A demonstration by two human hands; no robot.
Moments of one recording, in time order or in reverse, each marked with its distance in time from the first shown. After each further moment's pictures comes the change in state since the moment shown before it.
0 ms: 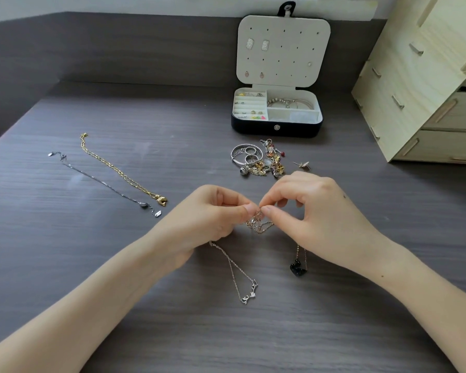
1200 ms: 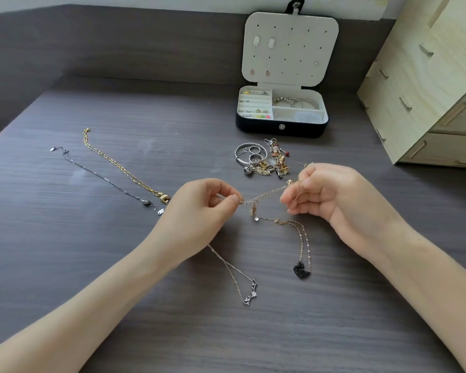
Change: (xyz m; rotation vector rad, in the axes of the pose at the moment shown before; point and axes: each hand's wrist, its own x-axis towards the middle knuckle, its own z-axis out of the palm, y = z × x) left_hand -0.003 -0.010 -0.004 0.368 0.374 0.153; right_hand 0.010 0.001 -0.017 1.006 0.012 0.643
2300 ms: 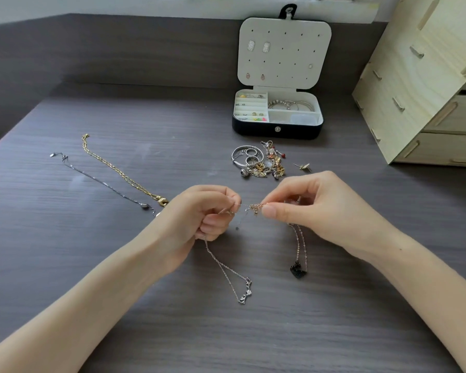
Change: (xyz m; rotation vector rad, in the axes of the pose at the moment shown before) left_hand 0.002 0.008 -0.008 -0.560 -0.358 -0.199; right_hand -0.005 0.003 0.004 -0.482 -0.170 -0.277
